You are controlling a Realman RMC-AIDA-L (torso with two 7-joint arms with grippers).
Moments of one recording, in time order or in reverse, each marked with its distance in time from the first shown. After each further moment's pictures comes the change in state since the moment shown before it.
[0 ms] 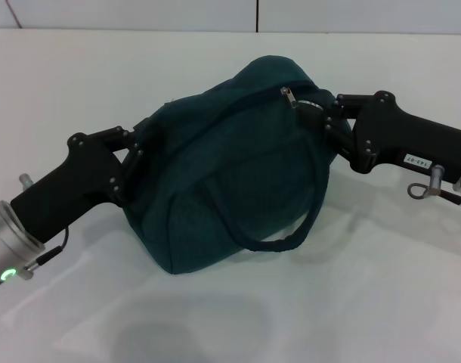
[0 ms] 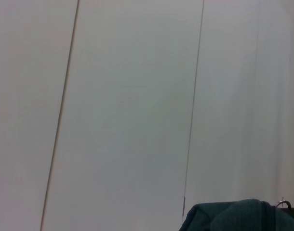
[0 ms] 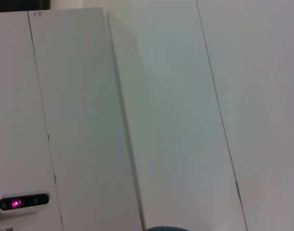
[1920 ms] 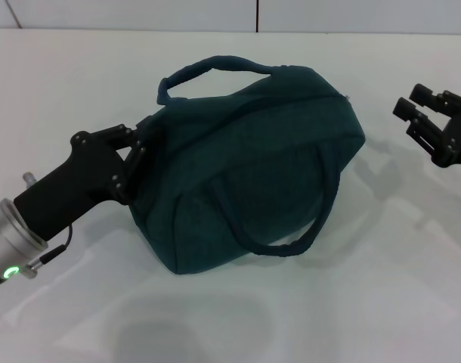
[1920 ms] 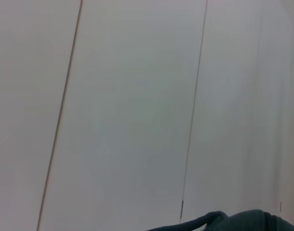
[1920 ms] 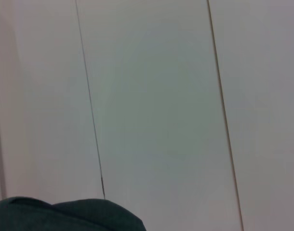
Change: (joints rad) left arm -0.006 -0.004 -0.001 0.000 -0.002 0.000 -0.023; right arm -0.146 0.014 0.247 0.085 0.003 0.059 -0.186
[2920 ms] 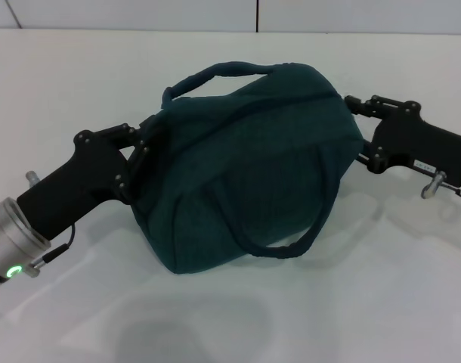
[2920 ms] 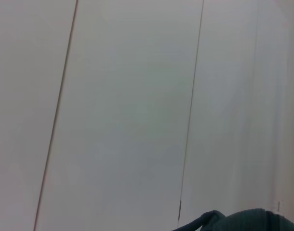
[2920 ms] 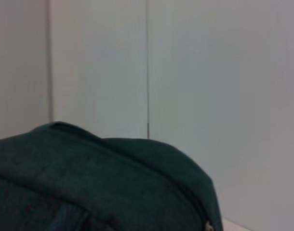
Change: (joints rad) left arm -0.005 -0.003 0.001 0.000 0.001 0.000 0.008; right arm 0.121 0.021 -0.101 -0.040 -0.120 0.172 -0.029
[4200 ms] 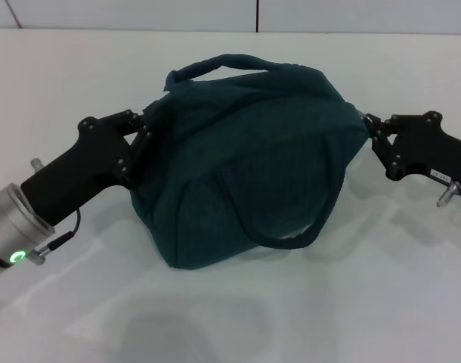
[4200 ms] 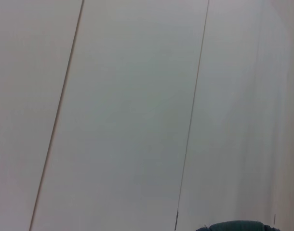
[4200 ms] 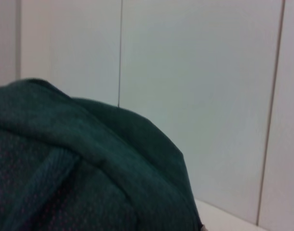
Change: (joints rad) left arm -0.029 0.001 -0.006 0.000 -0.011 0.000 -0.054; right arm -0.042 -0.006 -0.026 0.024 0.080 0.061 -0.095
